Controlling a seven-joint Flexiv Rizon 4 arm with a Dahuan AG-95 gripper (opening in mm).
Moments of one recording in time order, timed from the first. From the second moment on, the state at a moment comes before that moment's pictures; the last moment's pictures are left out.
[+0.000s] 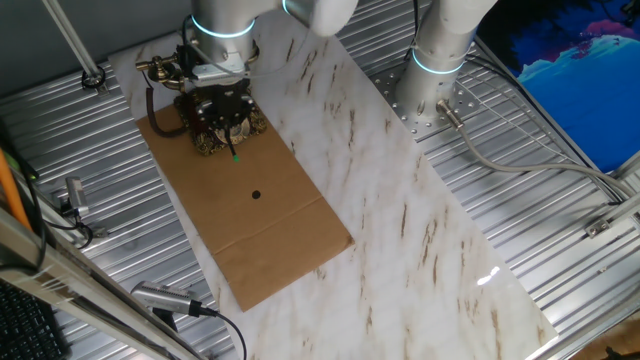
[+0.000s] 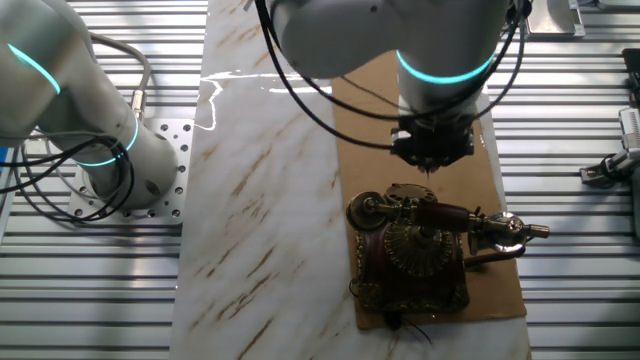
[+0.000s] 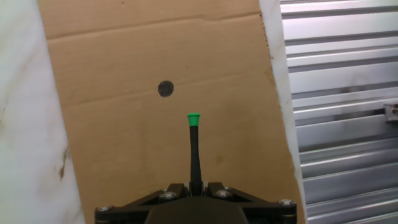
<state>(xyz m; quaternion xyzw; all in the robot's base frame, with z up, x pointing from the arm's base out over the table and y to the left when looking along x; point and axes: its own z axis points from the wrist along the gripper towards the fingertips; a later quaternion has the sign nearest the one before) 0.536 -0.048 0.126 -0.67 0.73 -0.06 0.06</state>
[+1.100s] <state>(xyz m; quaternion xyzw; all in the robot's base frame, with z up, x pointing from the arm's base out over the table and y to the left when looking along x) 0.531 -0.055 0.119 -0.67 0.74 -0.06 0.07</state>
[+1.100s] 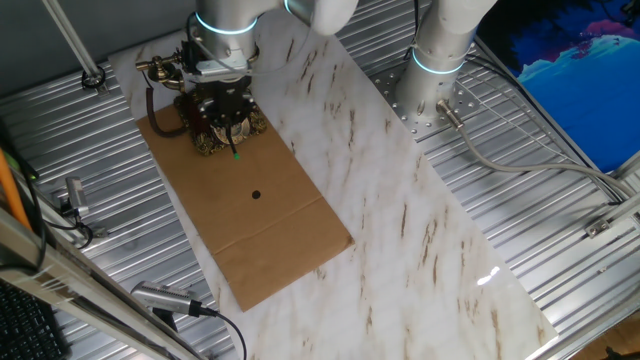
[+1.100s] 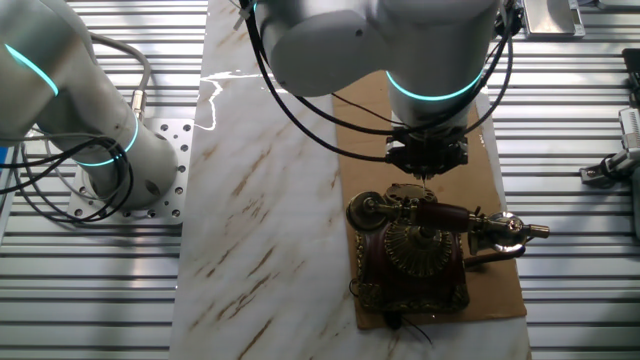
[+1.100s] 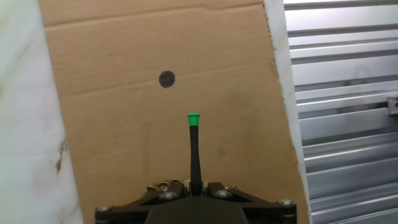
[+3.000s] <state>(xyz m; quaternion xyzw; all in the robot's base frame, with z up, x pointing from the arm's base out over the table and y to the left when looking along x) 0.505 -0.065 0.108 -0.66 0.74 -0.06 0.08</state>
